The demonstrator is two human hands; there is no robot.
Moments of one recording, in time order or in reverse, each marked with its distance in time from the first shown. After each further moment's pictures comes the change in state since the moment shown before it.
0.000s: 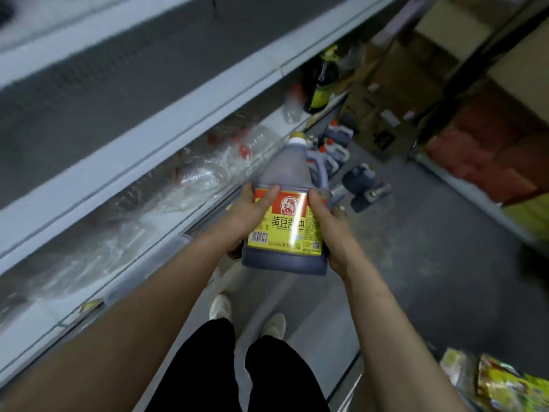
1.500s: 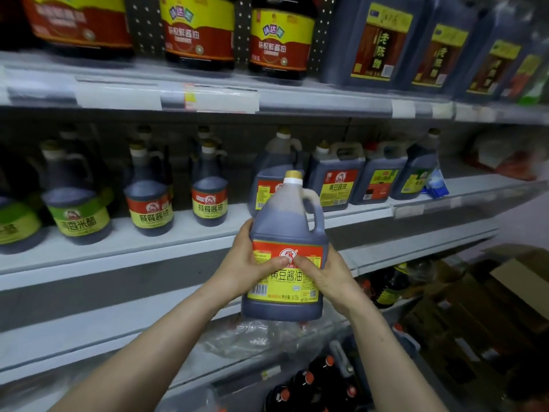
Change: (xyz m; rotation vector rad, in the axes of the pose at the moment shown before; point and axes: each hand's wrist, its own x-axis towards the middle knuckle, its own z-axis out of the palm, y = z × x) left_hand -0.084 0.186 -0.202 -0.051 0.435 0.568; right_hand -0.021 -0.245 0.204 -0.366 -0.609 -0.685
